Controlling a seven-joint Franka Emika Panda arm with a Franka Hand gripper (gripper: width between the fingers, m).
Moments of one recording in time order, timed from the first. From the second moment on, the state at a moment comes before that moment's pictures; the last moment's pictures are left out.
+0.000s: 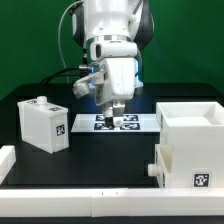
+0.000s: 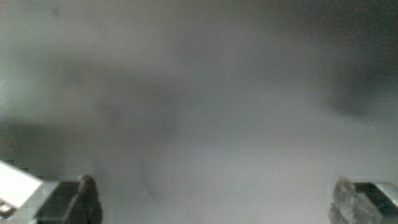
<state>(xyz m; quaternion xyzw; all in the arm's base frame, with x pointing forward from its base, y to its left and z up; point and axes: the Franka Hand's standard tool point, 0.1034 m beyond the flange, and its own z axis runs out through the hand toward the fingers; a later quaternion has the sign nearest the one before) 0.450 -0.037 0.040 0.60 0.78 0.12 0.13</state>
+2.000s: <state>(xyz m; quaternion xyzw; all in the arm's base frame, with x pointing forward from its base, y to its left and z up) 0.444 -0.088 0.049 0.58 0.78 -0.03 0.23</state>
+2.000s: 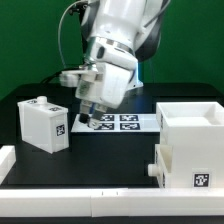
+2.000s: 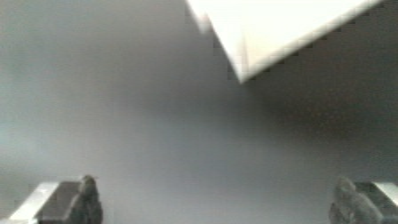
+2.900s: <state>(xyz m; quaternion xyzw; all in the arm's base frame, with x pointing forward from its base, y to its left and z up) 0.455 -0.134 0.046 0.58 0.78 -0.06 0.24</state>
